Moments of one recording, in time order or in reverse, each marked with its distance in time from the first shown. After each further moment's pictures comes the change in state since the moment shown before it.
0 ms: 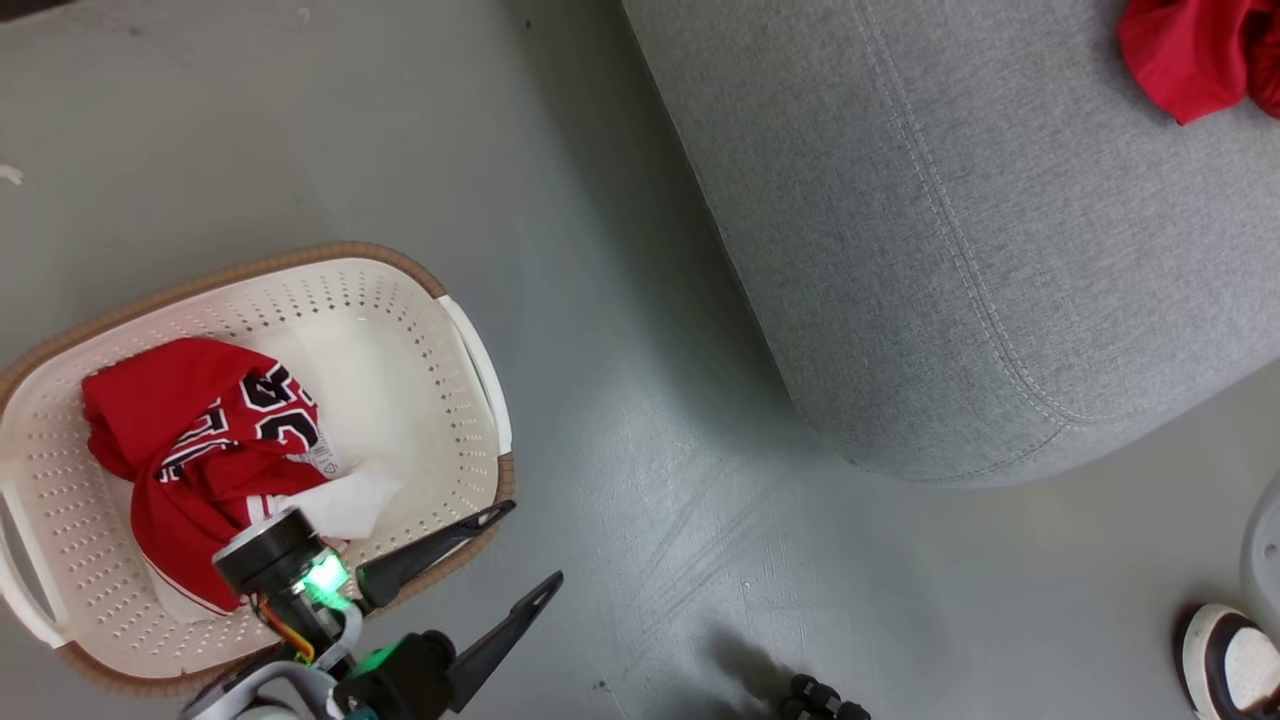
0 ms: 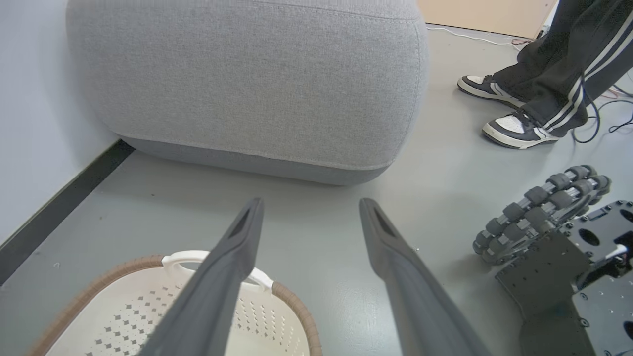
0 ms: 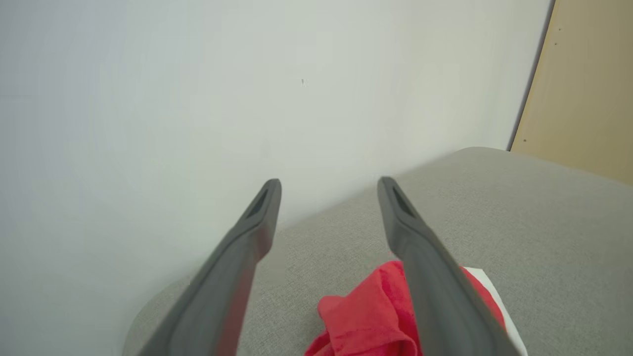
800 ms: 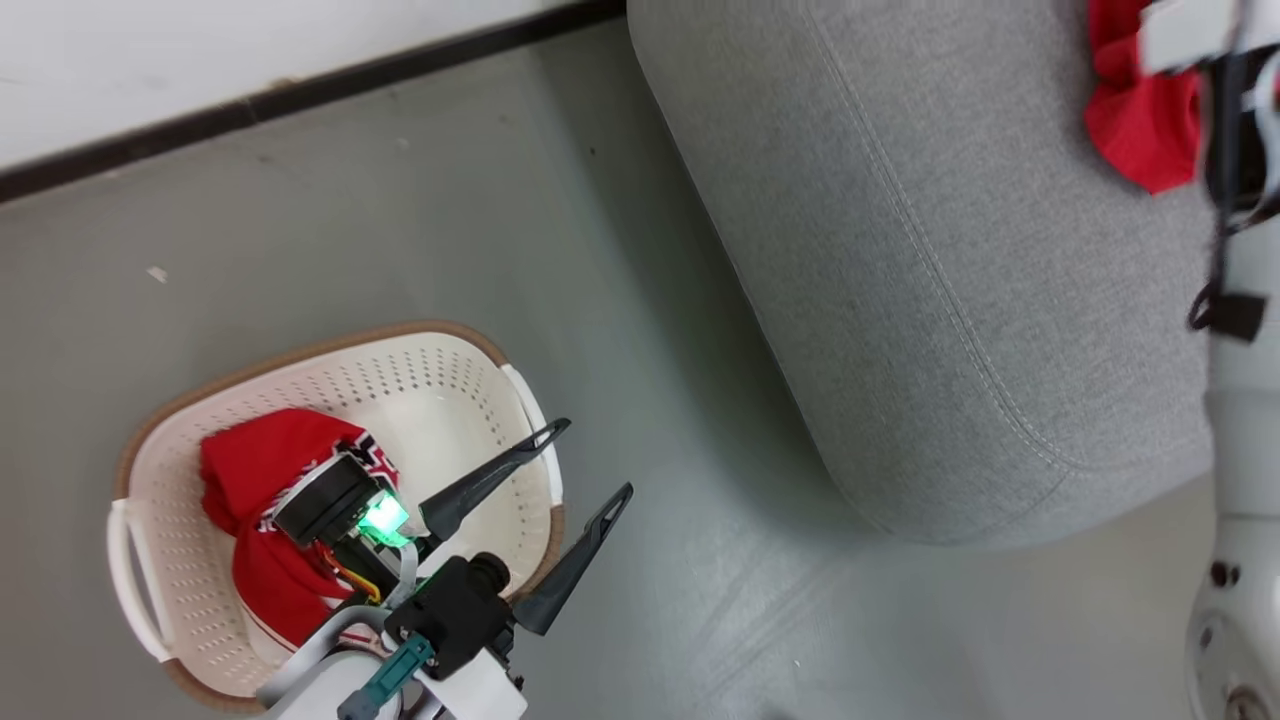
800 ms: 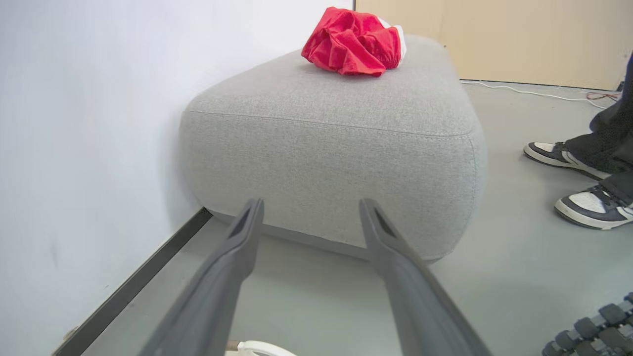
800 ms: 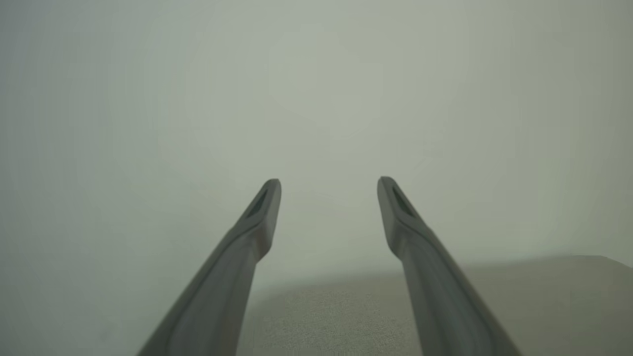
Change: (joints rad) left arm -0.075 -0.182 0.028 0.043 -0.050 0.047 -0.007; right arm 0.212 -0.003 0.476 -0.278 0.124 0.000 -0.001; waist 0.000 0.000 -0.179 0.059
